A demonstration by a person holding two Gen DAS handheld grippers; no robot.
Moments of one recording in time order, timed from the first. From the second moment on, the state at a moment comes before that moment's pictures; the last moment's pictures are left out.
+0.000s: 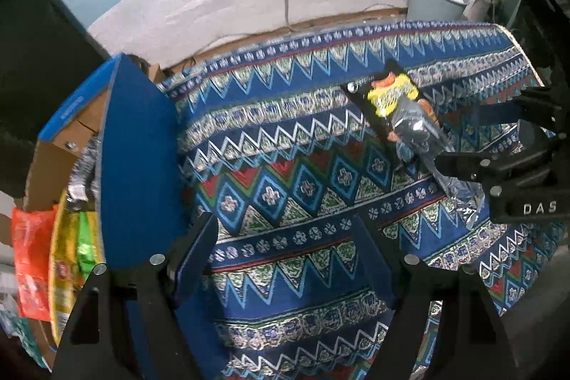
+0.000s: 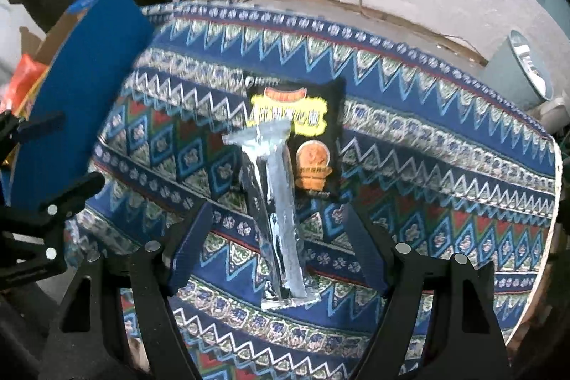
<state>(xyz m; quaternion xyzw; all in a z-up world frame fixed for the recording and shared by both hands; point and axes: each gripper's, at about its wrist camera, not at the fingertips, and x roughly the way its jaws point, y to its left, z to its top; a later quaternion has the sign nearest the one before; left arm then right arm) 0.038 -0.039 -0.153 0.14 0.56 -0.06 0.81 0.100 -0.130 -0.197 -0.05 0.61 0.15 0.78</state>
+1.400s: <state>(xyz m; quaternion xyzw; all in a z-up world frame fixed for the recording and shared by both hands) 0.108 -0.120 -0.183 0.02 0.59 -0.08 0.81 0.103 -0.236 -0.186 -0.03 0.59 0.08 0.80</state>
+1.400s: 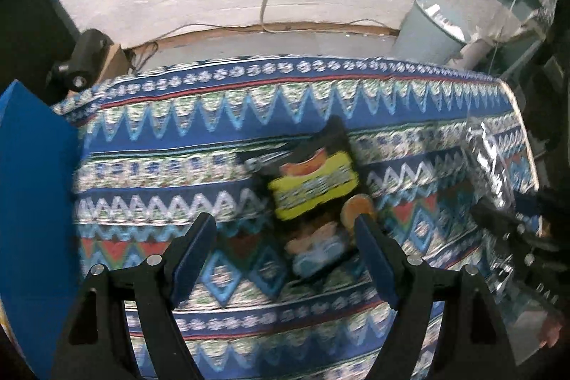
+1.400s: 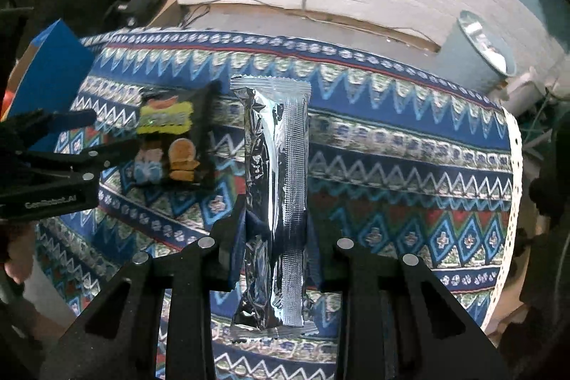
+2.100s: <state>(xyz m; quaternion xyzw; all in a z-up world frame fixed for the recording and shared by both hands) 0.133 -0.148 -0.225 0.00 0.59 -0.02 0.80 0.110 -0.256 -0.189 0.00 0.59 0.09 0.80</state>
